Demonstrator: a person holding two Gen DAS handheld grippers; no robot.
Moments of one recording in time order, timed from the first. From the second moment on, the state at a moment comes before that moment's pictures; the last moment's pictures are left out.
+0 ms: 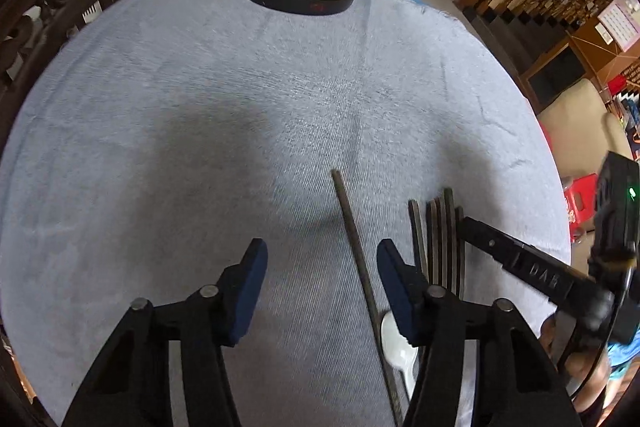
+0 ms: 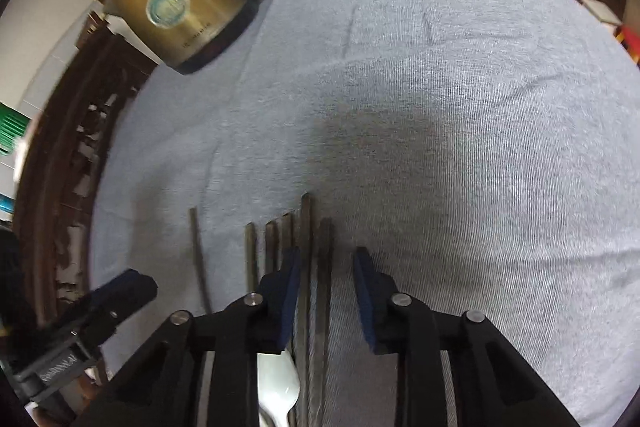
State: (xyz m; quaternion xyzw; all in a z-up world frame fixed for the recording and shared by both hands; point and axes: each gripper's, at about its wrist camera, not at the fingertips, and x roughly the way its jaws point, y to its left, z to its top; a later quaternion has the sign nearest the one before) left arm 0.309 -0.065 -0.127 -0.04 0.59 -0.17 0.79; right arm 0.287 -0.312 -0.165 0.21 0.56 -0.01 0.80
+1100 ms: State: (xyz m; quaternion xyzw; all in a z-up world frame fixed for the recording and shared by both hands) left arm 0.268 -0.071 -0.079 -0.02 0.53 -0.17 0.83; right arm 0.222 -0.304 -0.115 0.11 0.54 -0.01 0.84
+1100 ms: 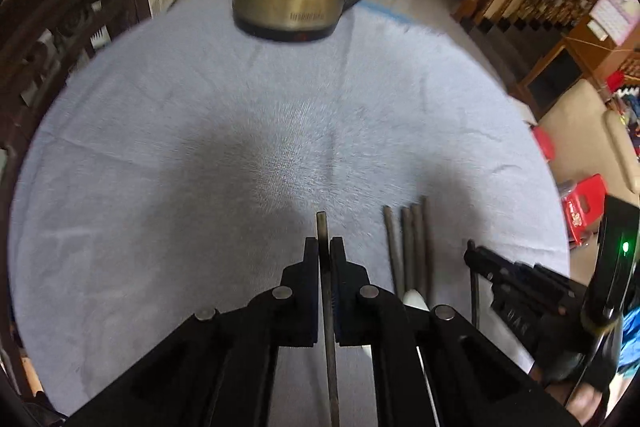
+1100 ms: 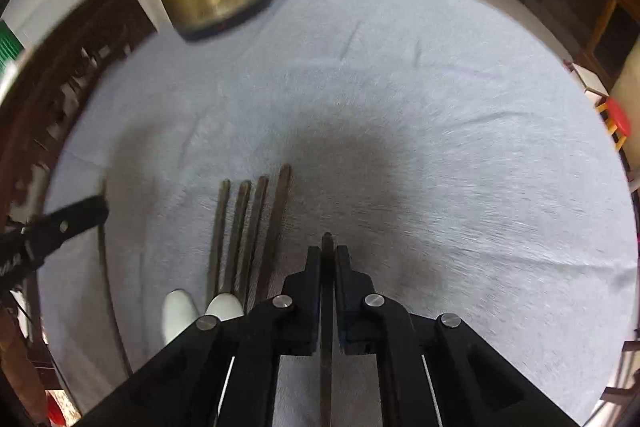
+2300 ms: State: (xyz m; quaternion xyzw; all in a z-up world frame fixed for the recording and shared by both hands) left arm -0.021 -0.013 0.111 -0.07 0.19 -0.23 0.95; right arm -0.108 -0.220 0.123 0.13 0.06 0.01 0.99
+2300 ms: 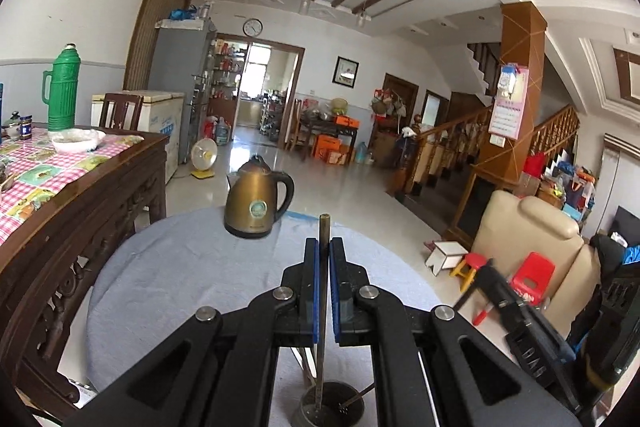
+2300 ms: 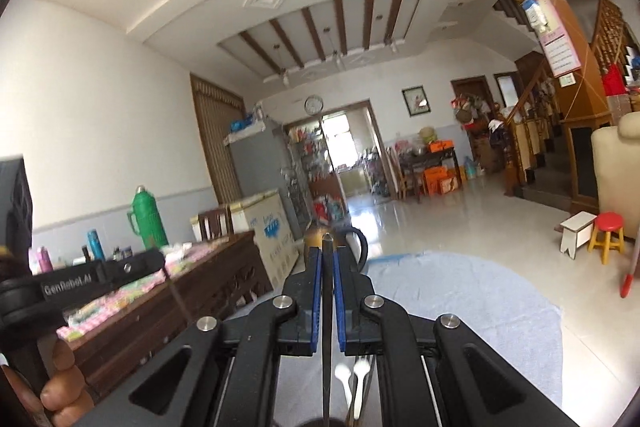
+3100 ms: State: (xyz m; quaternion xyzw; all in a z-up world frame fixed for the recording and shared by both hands) left arm 0.010 -0.022 0.050 -0.07 0.30 -0.21 0.93; right arm -0.083 -0.239 0.060 0.19 0.20 0.03 0.96
